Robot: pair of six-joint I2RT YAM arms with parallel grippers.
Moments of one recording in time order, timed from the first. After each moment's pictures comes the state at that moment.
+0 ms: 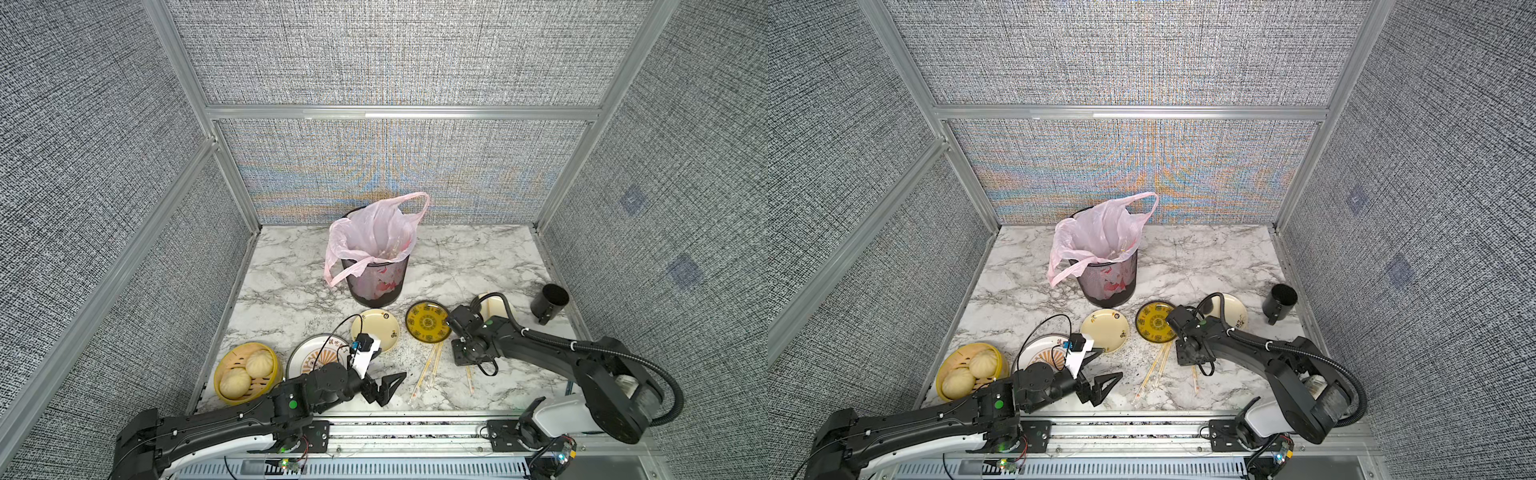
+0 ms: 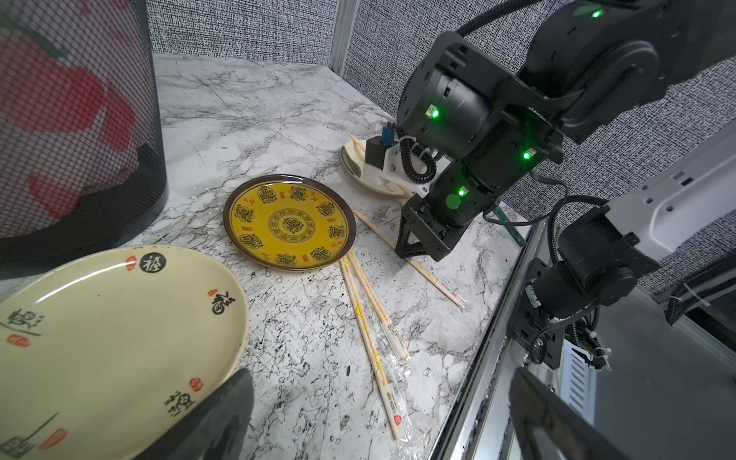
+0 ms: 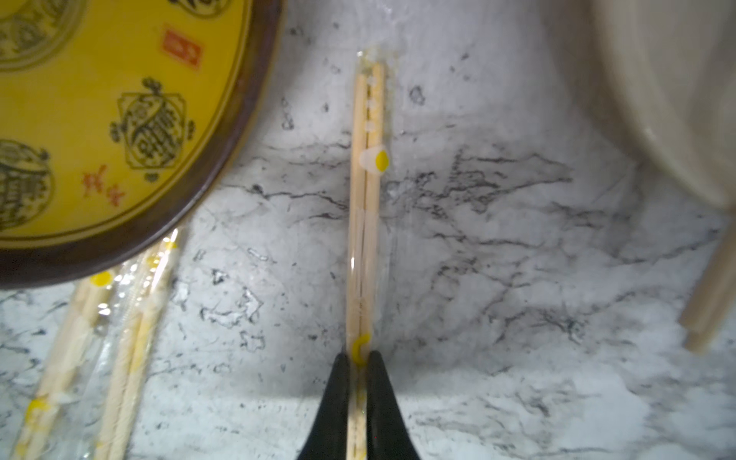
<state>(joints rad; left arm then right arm) -1.25 0.63 0.22 0.13 -0.16 -0.44 0.69 1.44 0.71 -0.69 0.14 0.58</state>
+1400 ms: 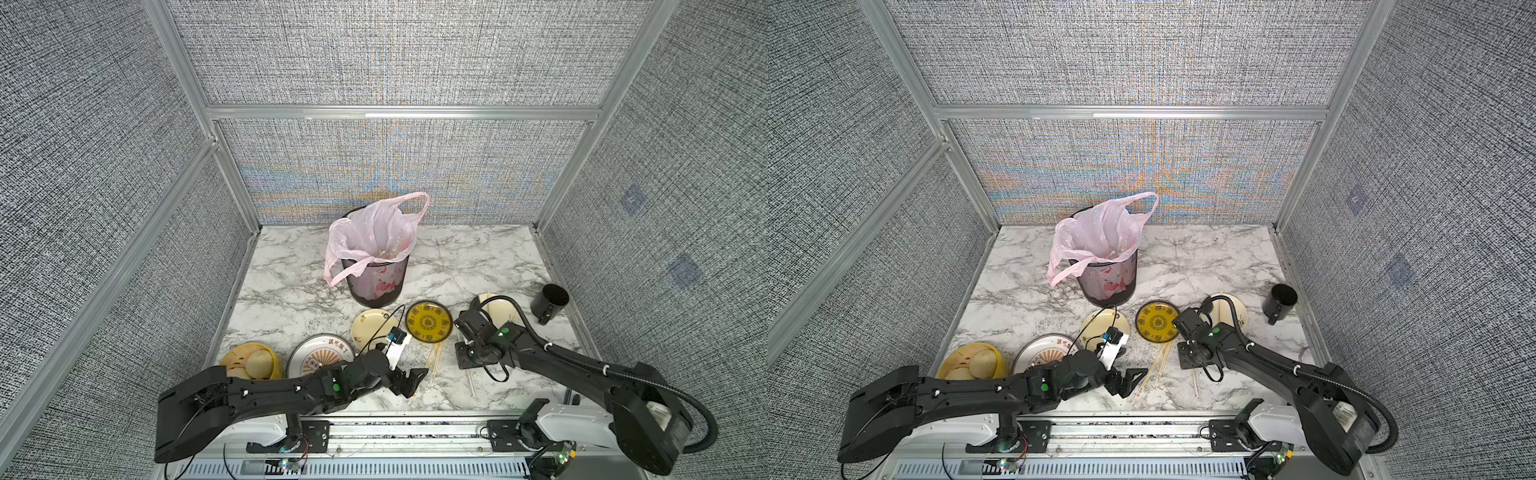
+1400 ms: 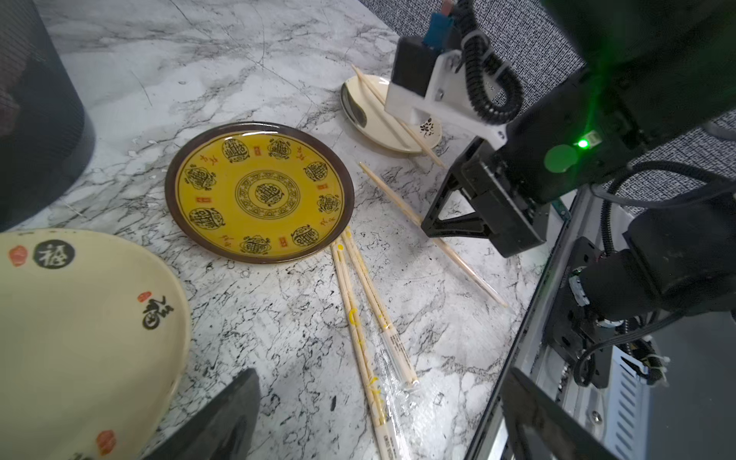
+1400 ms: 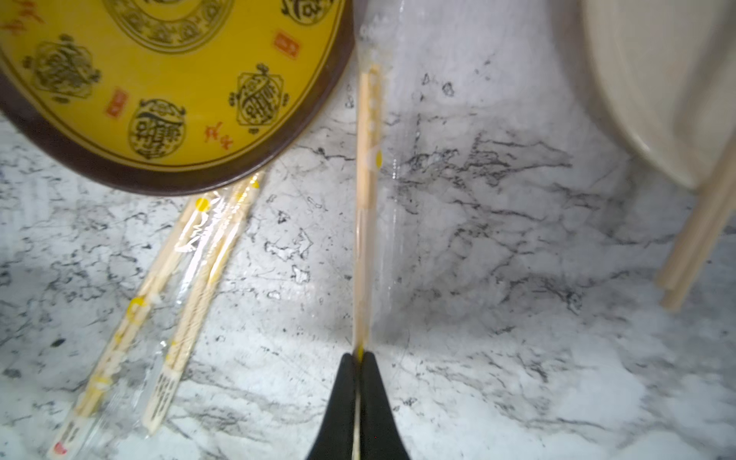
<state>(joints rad) -1.25 1.21 0.41 0.32 -0.14 -0.48 0.69 1.21 0.63 -0.68 0.07 0.51</state>
